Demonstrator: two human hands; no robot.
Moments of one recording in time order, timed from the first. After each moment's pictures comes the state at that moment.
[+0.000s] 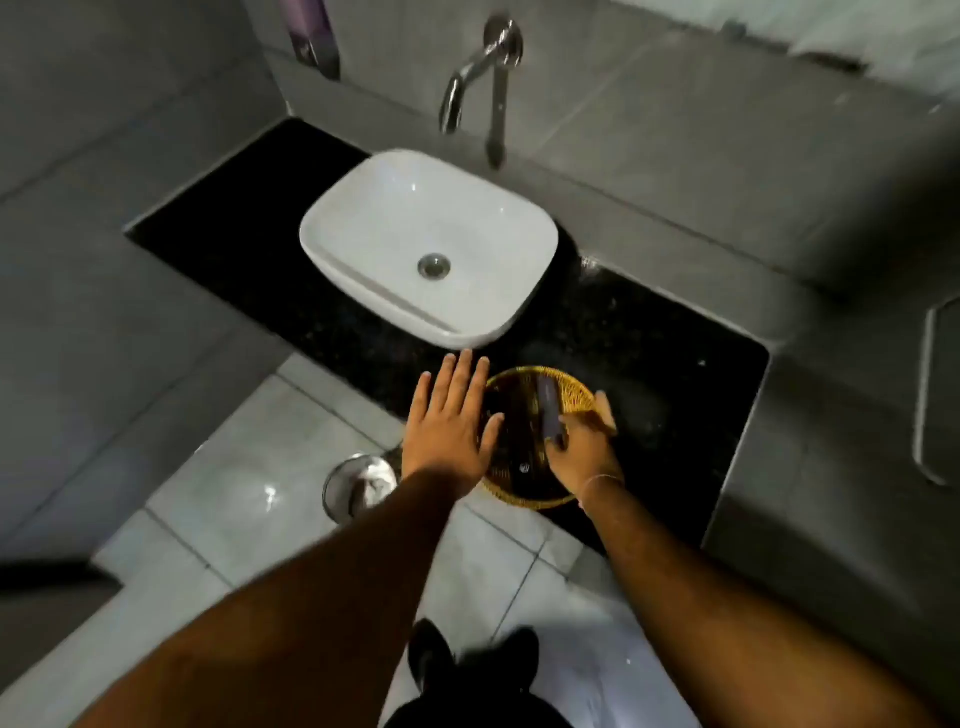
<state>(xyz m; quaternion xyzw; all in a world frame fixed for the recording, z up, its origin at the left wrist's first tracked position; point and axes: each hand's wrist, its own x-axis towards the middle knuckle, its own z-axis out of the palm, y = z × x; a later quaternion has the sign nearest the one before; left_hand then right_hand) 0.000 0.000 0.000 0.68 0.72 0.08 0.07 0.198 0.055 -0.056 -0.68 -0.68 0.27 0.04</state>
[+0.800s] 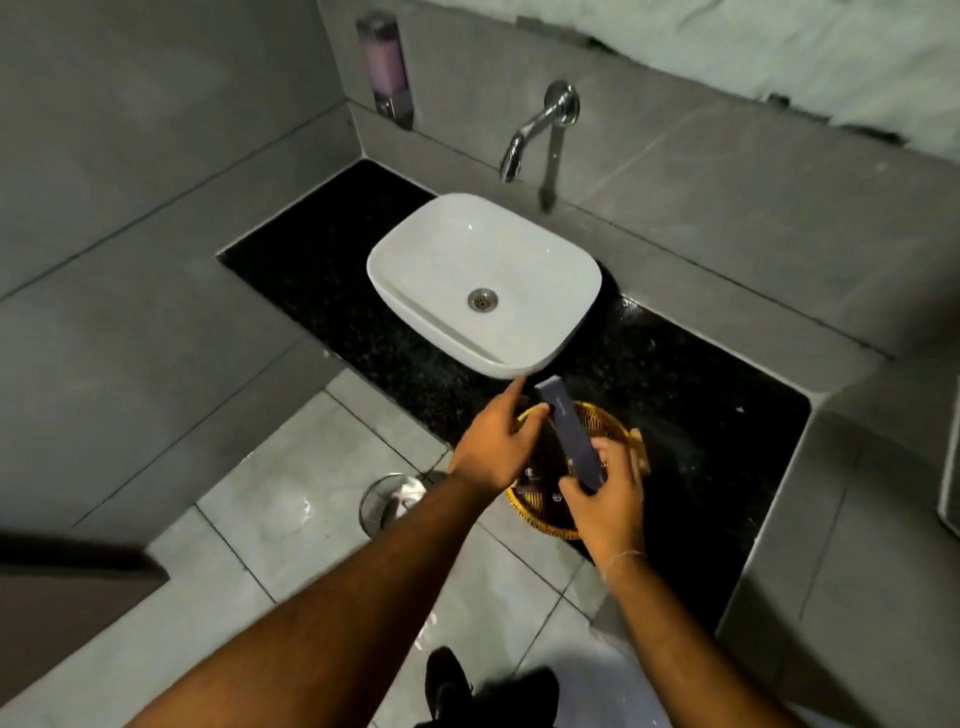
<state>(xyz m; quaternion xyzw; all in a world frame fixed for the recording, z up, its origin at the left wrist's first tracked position) 0.007 0.013 0.088 0.52 0.71 0.31 0.36 0.176 -0.003 0.049 -0.64 -0.64 0.26 0.34</state>
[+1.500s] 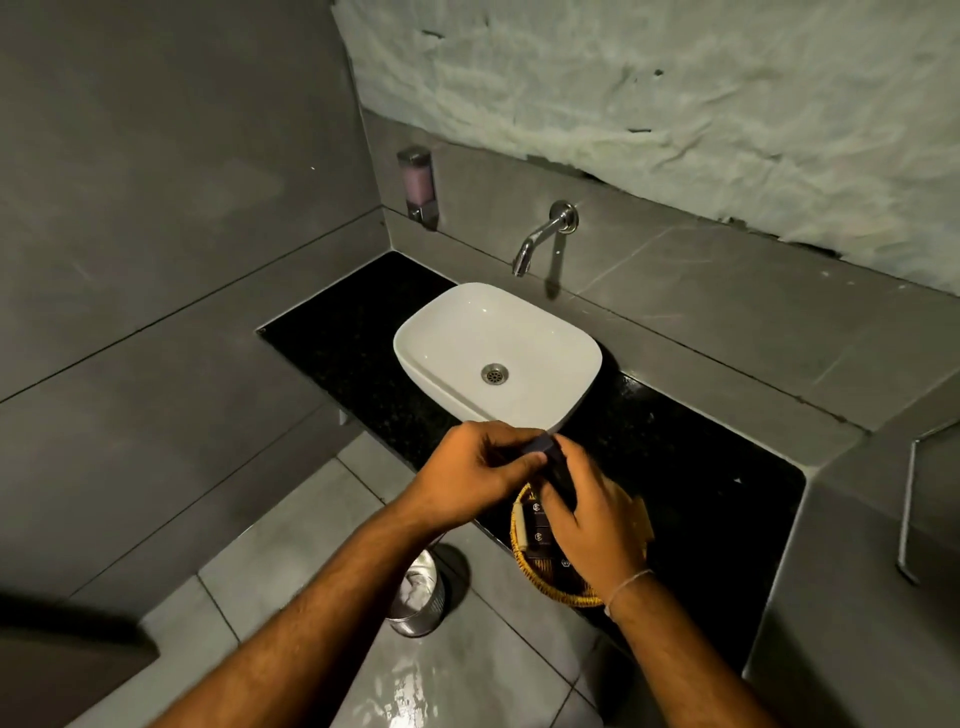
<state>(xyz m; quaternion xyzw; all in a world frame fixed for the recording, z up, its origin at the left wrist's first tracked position) -0.044 -0.025 0.218 0.61 0.60 0.37 0.37 0.147 -0.006 0.178 -0.46 -0.79 0.26 0.30</state>
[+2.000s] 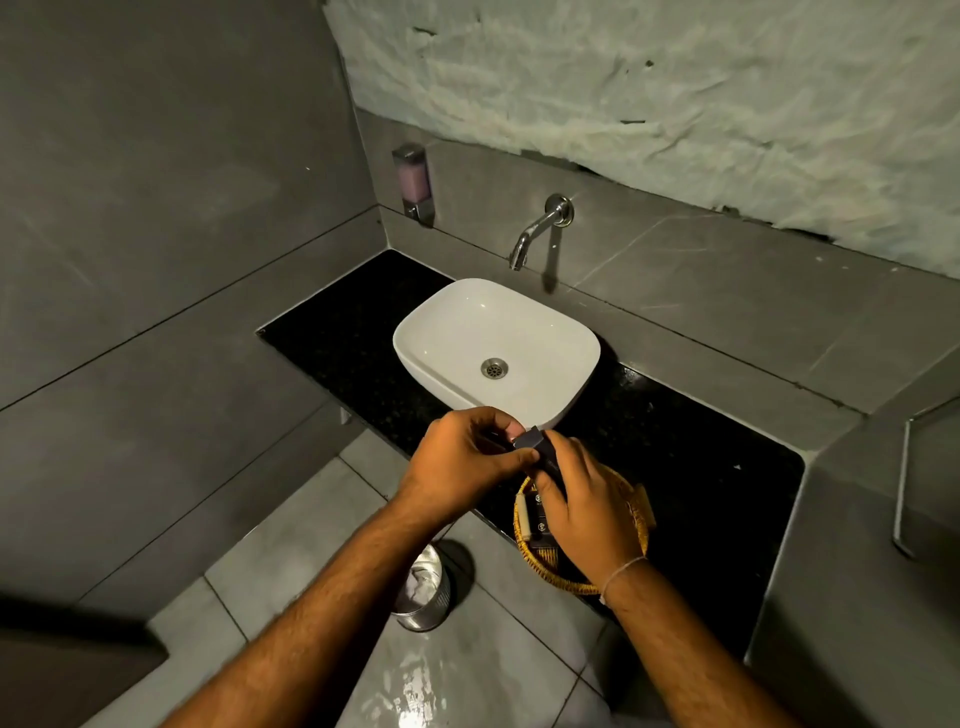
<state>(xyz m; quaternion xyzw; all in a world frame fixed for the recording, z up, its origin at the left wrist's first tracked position) -0.044 -0.036 0.223 0.53 0.67 0.38 0.36 0.139 -0.010 0.176 -0.46 -0.81 0.23 0.28</state>
